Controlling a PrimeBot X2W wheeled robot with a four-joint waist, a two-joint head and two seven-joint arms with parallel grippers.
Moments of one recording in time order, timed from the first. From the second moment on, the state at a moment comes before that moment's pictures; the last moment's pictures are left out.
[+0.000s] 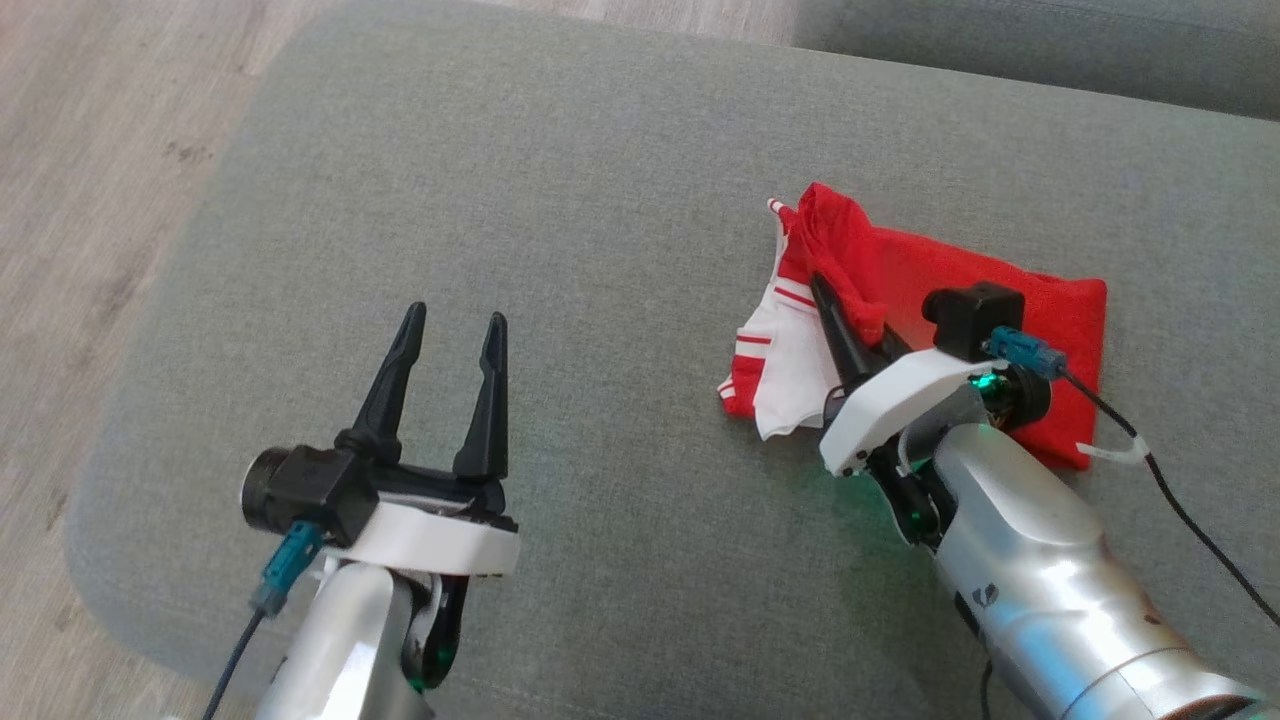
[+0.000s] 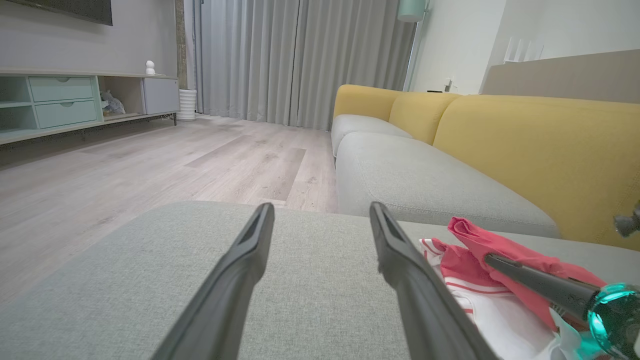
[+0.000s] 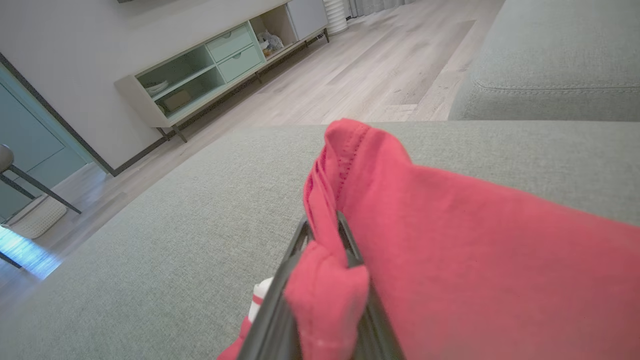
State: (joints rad) left arm -0.24 0.05 -0.27 0.26 -0.26 -0.10 -0.26; right arm -0.64 -0.06 0.53 0.93 0.54 0.13 -0.24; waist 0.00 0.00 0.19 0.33
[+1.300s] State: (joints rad) left arm -0.21 0.05 -0.19 0.23 -0.28 -0.08 -0.26; right arm -0.35 -0.06 0.03 0.41 0.12 0.13 -0.25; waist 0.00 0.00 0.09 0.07
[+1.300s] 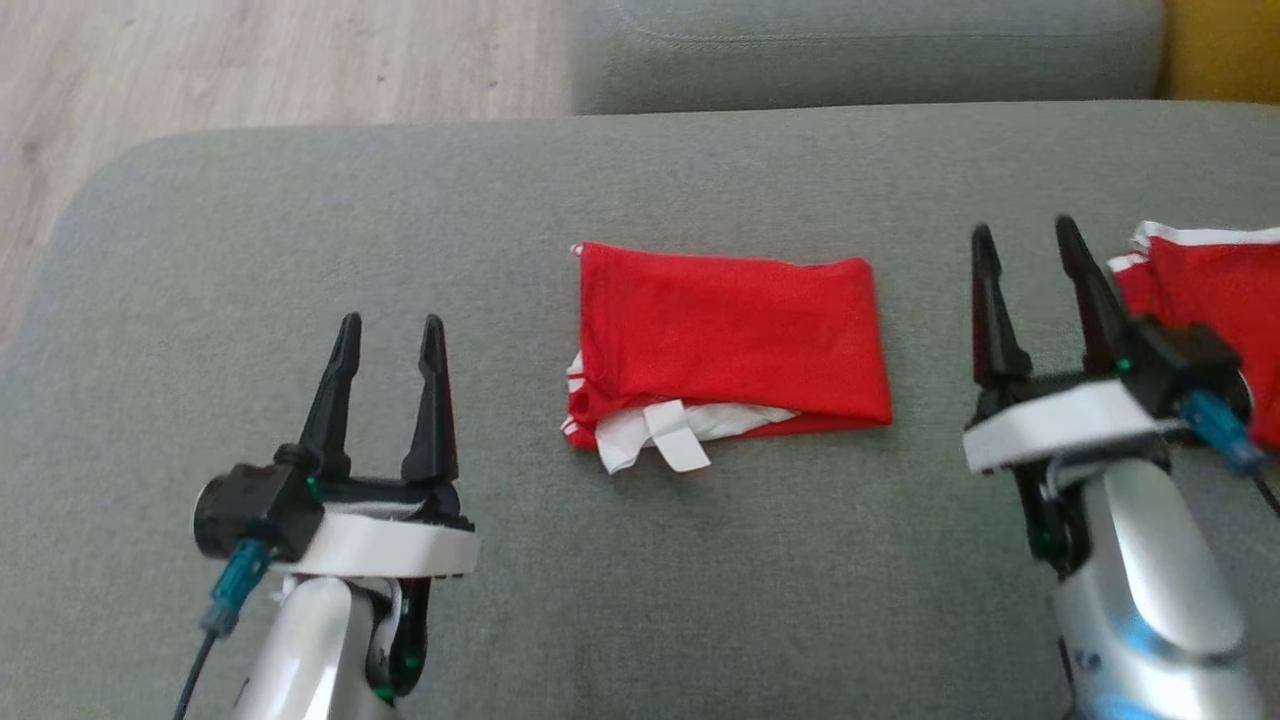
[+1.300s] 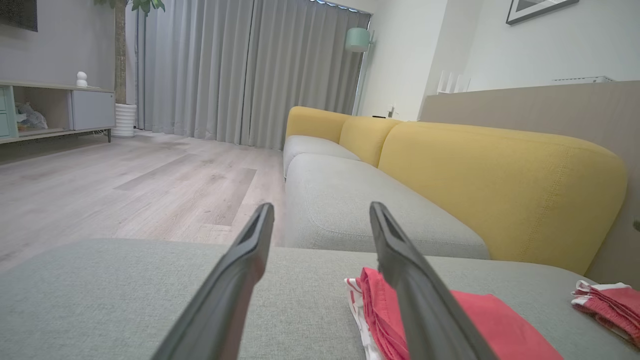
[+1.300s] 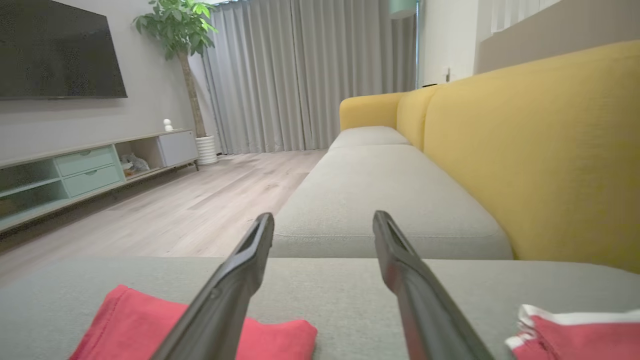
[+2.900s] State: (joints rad) left arm -0.30 0.04 -0.23 0.26 -0.28 -0.12 -0.26; right arm -0.54 -0.06 0.08 0.84 0.23 0.13 -0.10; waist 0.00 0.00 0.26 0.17
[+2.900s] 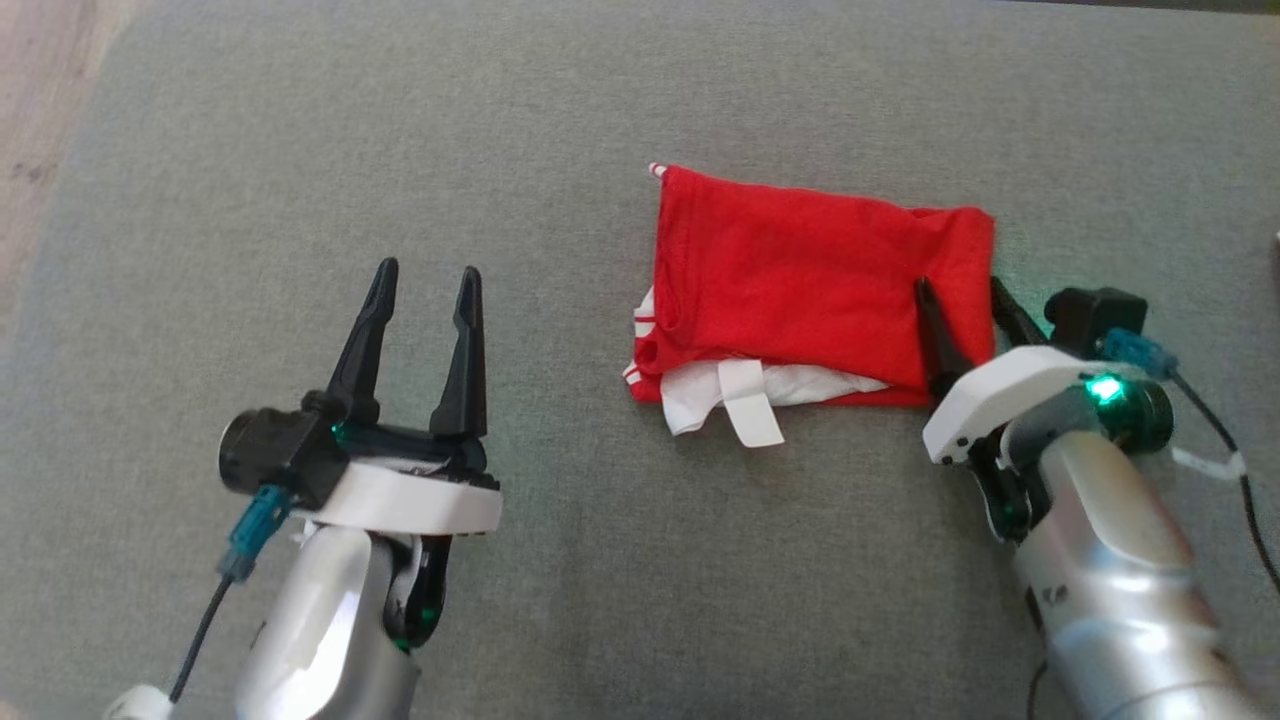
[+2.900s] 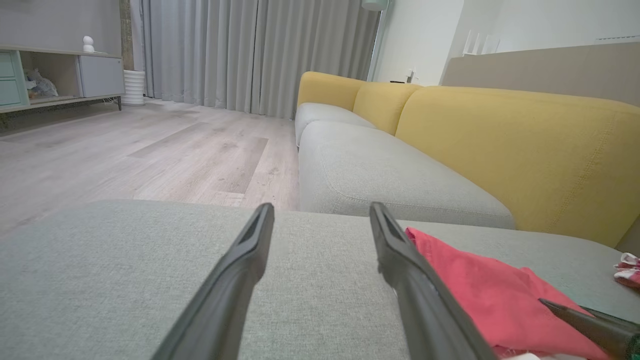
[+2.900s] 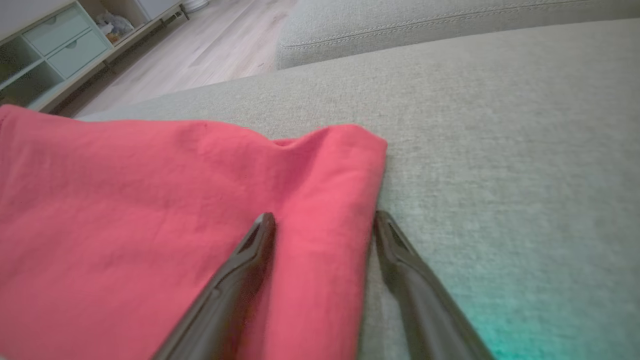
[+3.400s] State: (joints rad) left arm -0.30 0.04 -0.23 0.26 -0.27 -0.12 -0.26; right arm -0.63 -0.06 0.19 1.01 0.16 0.13 -0.20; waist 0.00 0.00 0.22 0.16
